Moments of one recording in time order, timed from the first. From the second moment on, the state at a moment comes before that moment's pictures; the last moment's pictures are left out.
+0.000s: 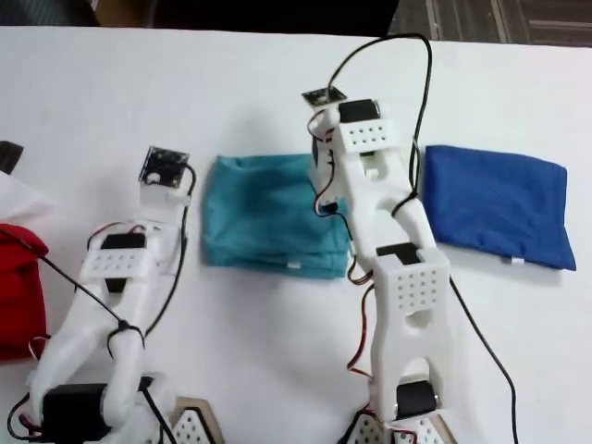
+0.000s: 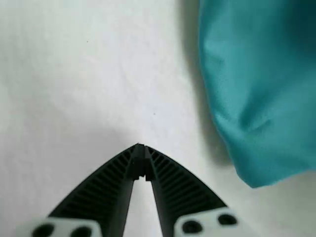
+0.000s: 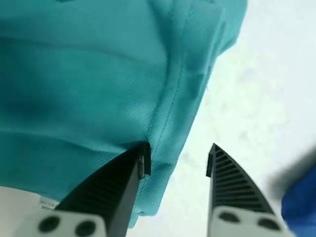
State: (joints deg) left arm -10.5 -21.8 57.8 38.3 -10.3; right arm -15.3 43.5 -36.9 95.5 10.3
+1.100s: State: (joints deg) left arm -10.5 -21.8 57.8 35.7 -10.3; right arm -18.4 51.2 -44.2 95.9 10.9
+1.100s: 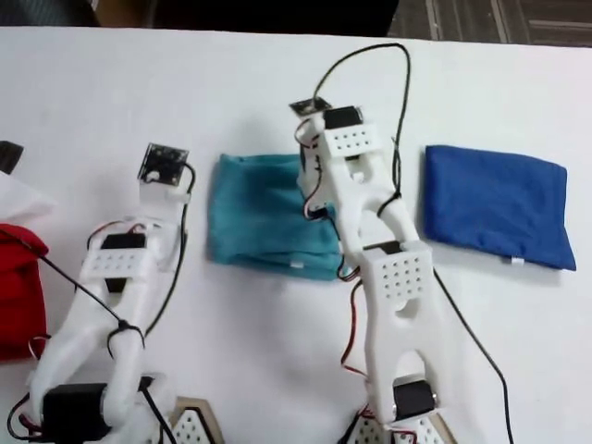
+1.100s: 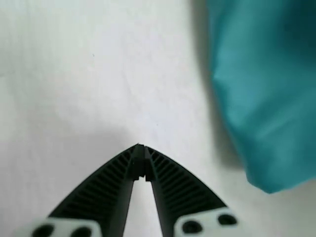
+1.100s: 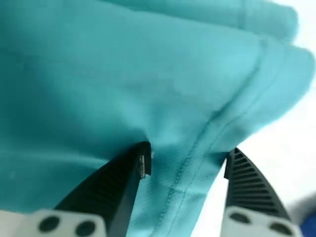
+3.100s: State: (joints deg) left arm -10.5 -21.8 57.8 35.7 -10.3; right arm -28.1 52.4 -40.6 97.1 18.7
